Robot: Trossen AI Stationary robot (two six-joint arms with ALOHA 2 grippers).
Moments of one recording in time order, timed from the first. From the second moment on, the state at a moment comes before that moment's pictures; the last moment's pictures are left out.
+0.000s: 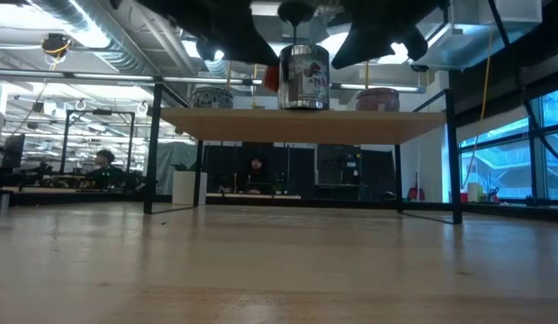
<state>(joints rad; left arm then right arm) -0.13 1.41 0.86 0.19 -0.58 0.01 0.33 1.49 1.07 -0.37 0.96 0.62</state>
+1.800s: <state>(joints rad) -0.14 1.41 0.86 0.12 -0.69 0.01 0.34 1.51 1.07 -0.32 0.89 0.57</state>
